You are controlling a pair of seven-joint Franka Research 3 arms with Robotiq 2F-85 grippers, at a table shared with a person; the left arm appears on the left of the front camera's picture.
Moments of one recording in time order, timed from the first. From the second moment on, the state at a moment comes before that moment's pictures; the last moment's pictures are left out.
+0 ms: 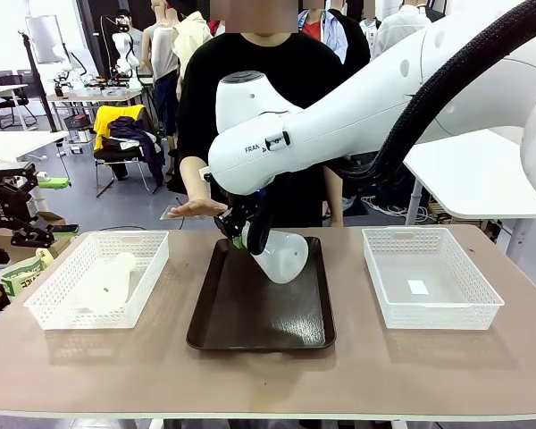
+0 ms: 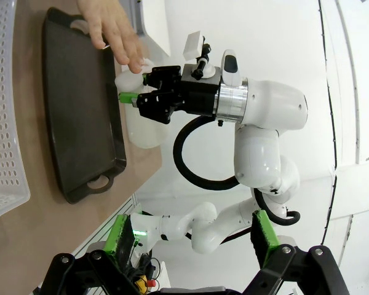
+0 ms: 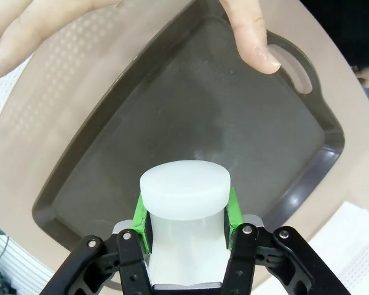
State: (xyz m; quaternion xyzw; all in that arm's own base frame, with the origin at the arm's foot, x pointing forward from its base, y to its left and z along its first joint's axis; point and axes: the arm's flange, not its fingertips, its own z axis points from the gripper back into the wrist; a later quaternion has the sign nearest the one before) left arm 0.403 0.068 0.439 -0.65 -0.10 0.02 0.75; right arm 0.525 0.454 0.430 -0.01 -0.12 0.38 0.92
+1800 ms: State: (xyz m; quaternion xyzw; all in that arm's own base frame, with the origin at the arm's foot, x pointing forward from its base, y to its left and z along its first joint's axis) left arm 0.403 0.068 0.439 -0.65 -0.10 0.02 0.75; right arm 0.525 0.455 0.430 -0.01 -0.12 0.38 0.92
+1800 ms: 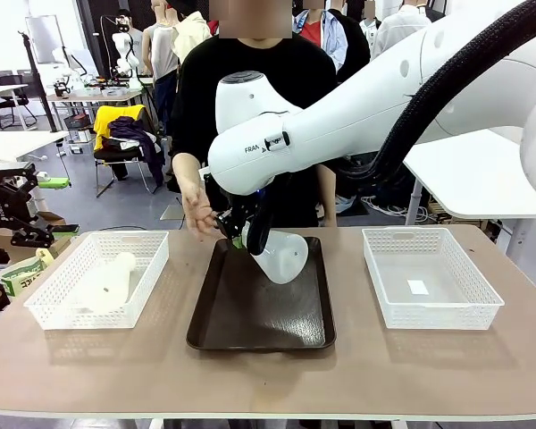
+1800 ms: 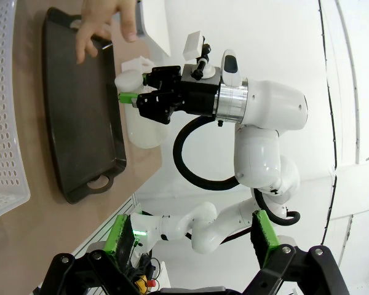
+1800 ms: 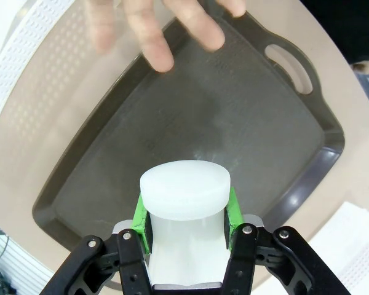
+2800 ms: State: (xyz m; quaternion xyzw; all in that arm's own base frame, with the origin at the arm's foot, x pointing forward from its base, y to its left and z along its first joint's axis) left arm 0.403 0.068 0.439 -0.65 -0.10 0.02 0.75; right arm 0.525 0.455 0.430 -0.01 -0.12 0.38 0.92
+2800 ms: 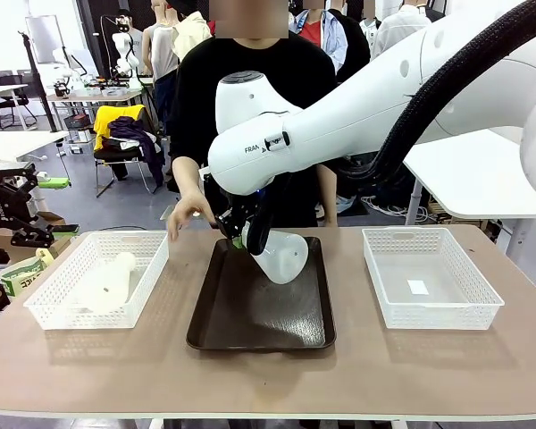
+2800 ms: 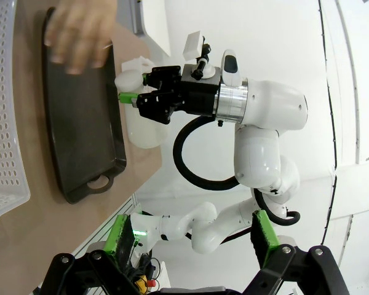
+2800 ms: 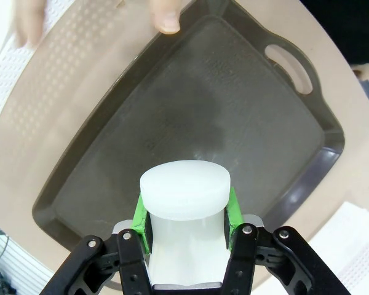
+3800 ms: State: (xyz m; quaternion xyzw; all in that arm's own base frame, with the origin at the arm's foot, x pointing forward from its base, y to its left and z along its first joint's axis) left arm 0.403 0.068 0.439 -0.65 -0.10 0.02 0.75; right arm 0.542 0.430 0.436 0.06 -0.24 0.50 0.83
